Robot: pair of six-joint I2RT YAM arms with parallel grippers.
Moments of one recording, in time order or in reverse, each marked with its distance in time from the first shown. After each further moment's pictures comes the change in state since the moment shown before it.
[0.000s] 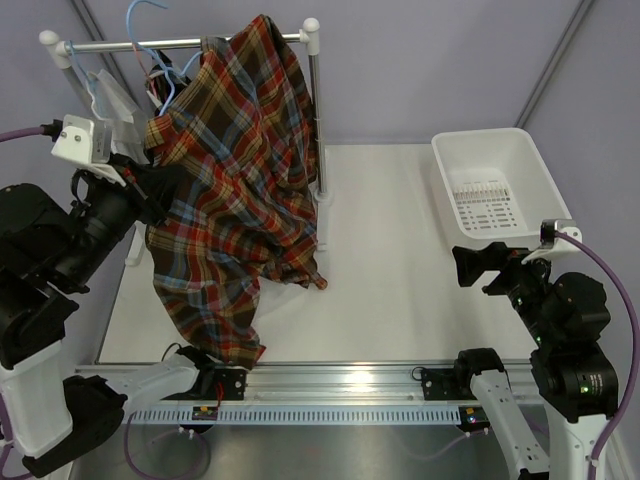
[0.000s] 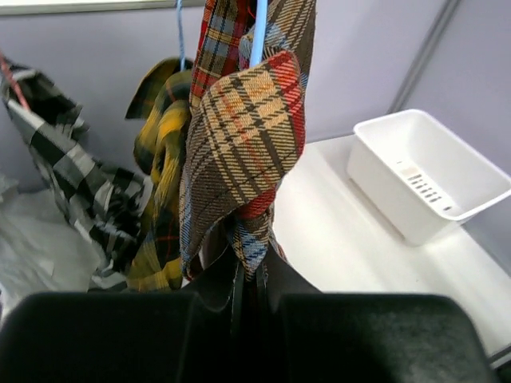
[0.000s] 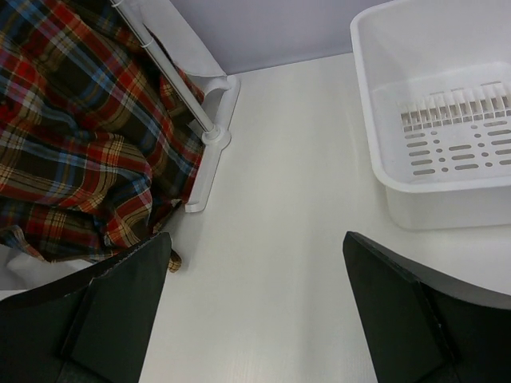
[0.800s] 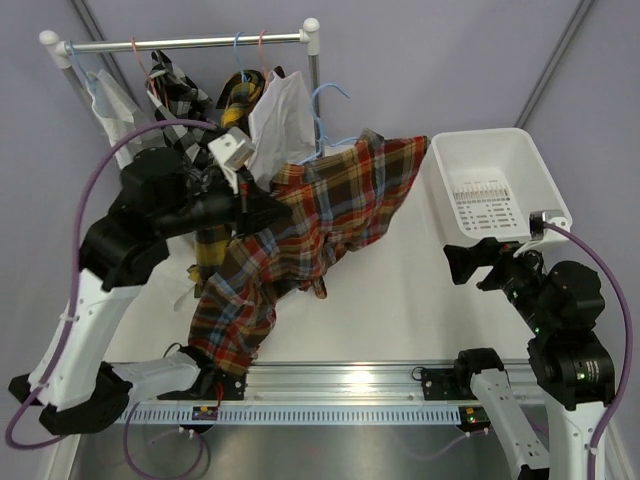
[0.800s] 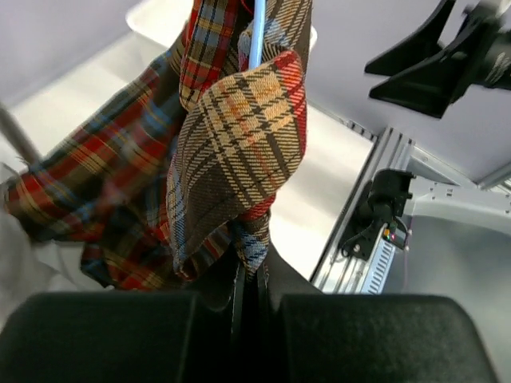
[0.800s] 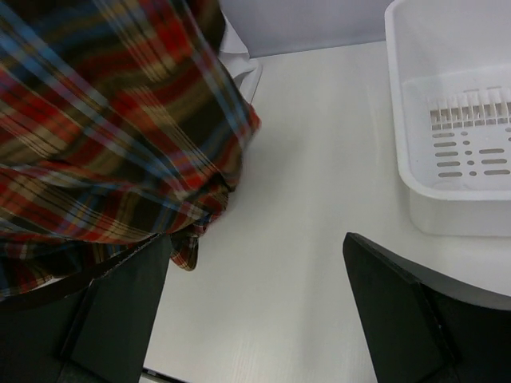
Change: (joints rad) left arm -0.023 0.074 -0.276 0.163 0.658 0.005; right arm 0.000 0.035 -0.008 0.011 -0.084 -0.018
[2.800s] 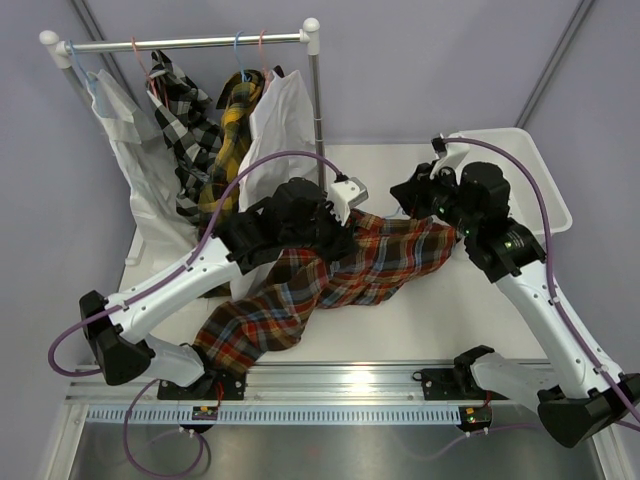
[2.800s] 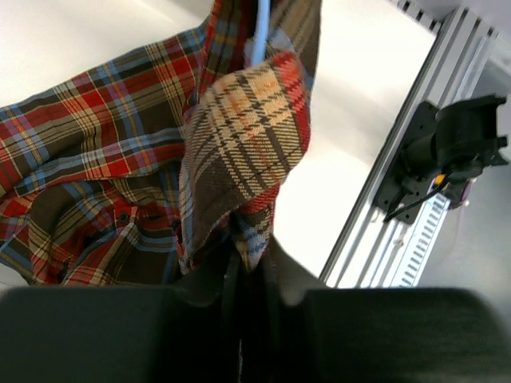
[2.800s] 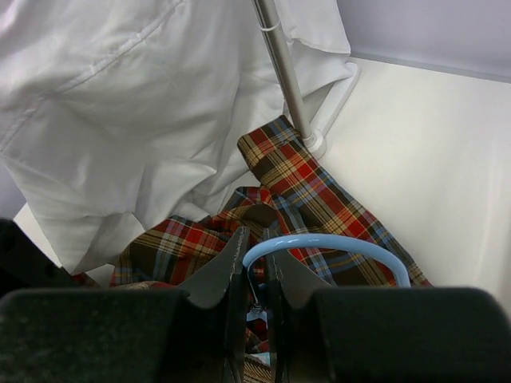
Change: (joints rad) left arm -0.335 0.302 -0.329 0.290 -0.269 -0.007; right arm 0.322 0.586 0.112 0.432 0.027 -0.048
